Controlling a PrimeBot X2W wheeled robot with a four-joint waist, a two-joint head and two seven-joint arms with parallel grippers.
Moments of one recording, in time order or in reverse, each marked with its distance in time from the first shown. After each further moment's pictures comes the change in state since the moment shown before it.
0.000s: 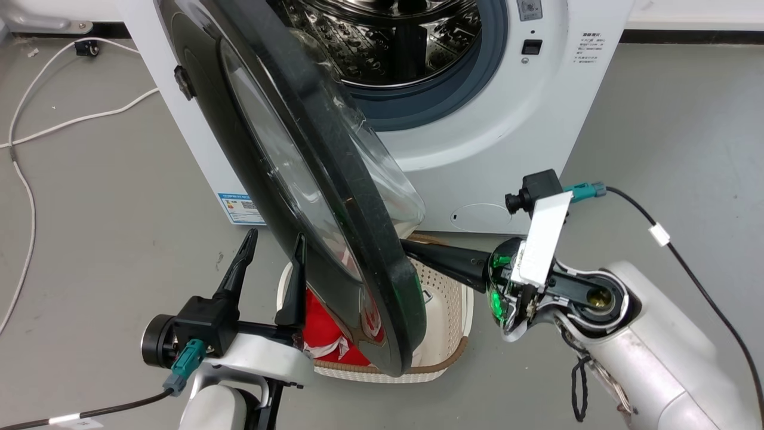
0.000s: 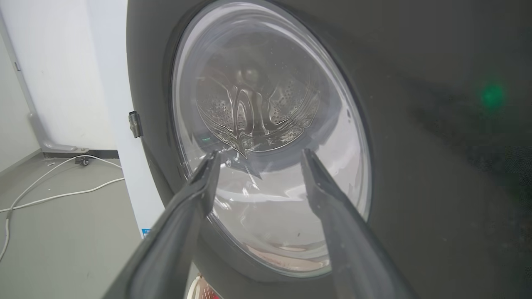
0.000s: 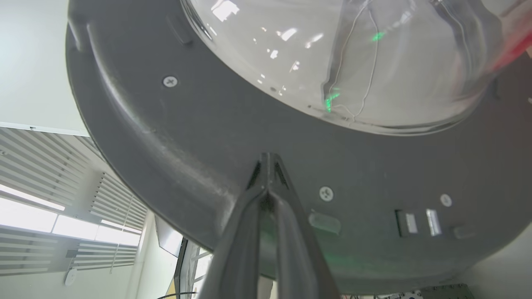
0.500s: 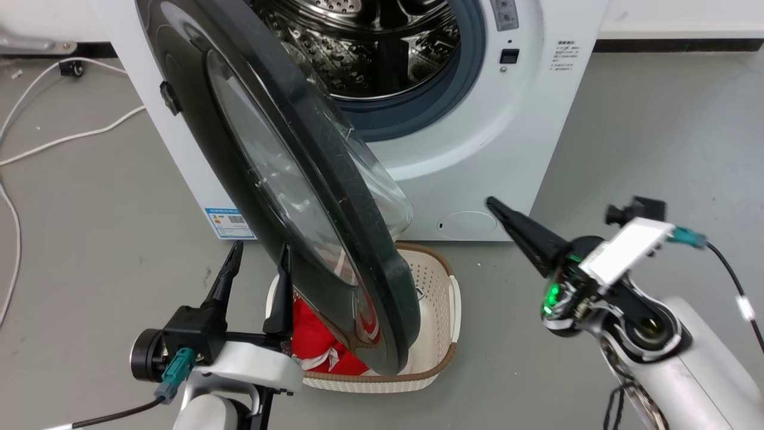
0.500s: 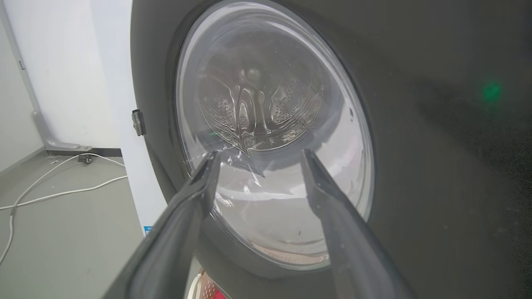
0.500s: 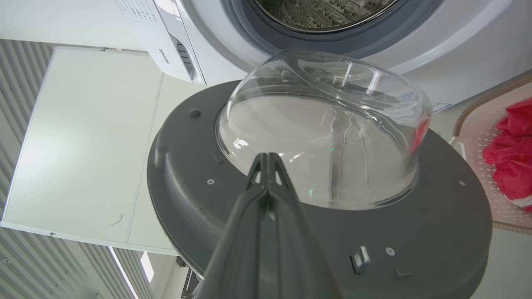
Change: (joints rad) left arm 0.024 0.000 0.029 0.006 0.001 0.007 0.000; right arm 0.148 -0.029 -0.167 -0.073 -0.013 0.000 -0.332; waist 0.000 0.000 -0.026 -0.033
